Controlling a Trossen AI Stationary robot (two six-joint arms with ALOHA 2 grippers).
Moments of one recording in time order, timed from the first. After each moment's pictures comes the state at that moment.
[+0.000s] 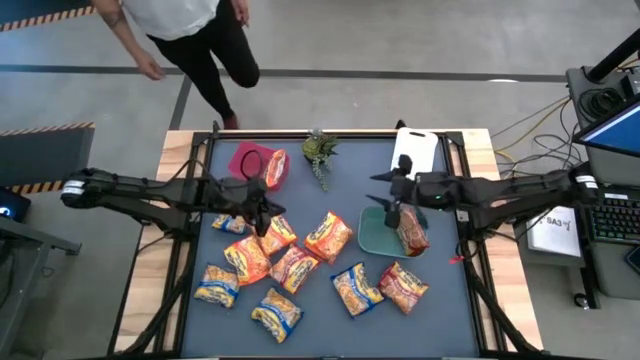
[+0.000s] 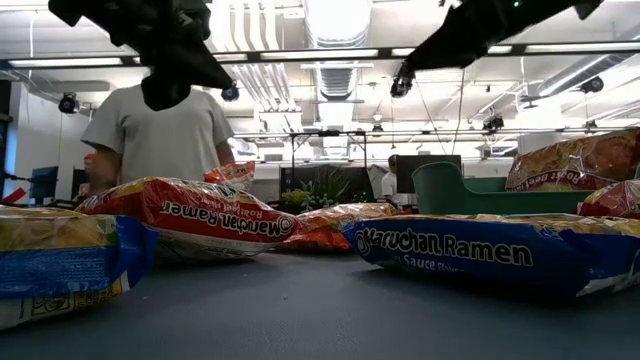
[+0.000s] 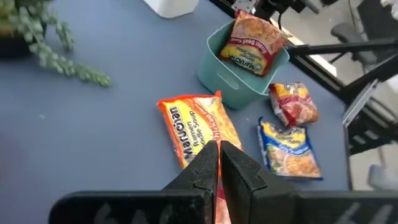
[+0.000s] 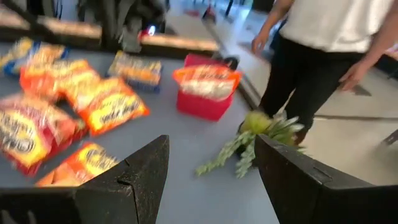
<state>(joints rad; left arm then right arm) -0.03 1.00 0.71 -0.26 -0.12 -0.64 0.00 0.98 0.68 -0.01 0.31 -0.15</state>
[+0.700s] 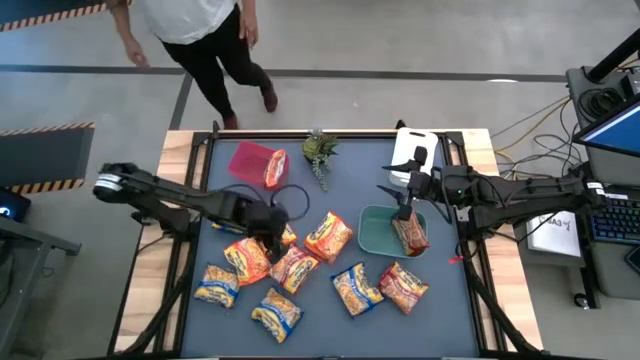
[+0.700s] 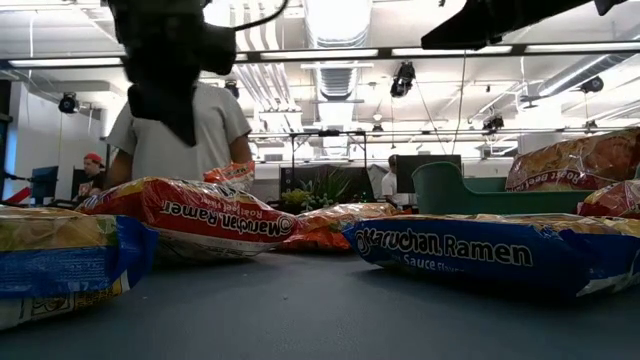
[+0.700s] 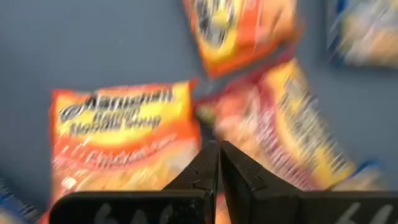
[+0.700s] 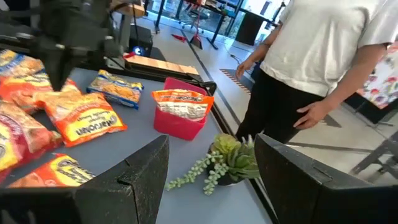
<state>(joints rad) -0.18 1.42 1.02 -0.77 -0.06 -0.69 -0.03 0.83 0.64 0.01 0.31 -0.30</state>
